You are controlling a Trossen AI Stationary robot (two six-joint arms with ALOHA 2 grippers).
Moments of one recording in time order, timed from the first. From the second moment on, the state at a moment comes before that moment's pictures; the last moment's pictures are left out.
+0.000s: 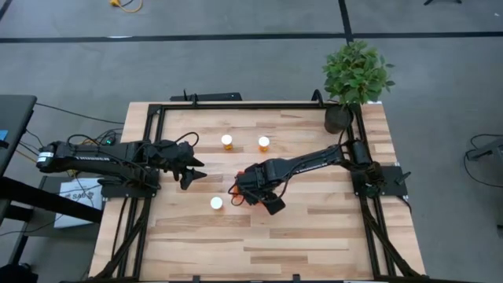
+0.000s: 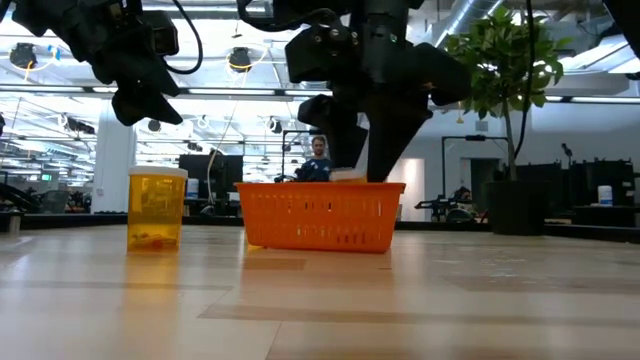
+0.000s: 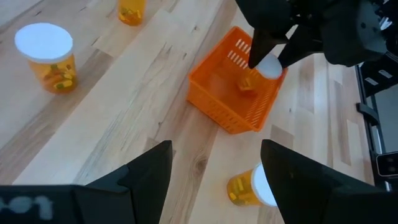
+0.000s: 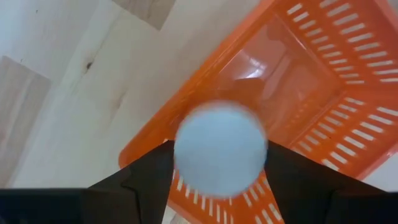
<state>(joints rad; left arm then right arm) 0.05 0.74 0.52 -0.39 0.04 -0.47 0.16 2.12 1.73 -1.03 -0.03 -0.45</state>
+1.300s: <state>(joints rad) 0.05 0.74 0.52 -0.39 0.00 -0.50 0.07 2.11 2.09 -1.54 0.26 -0.44</state>
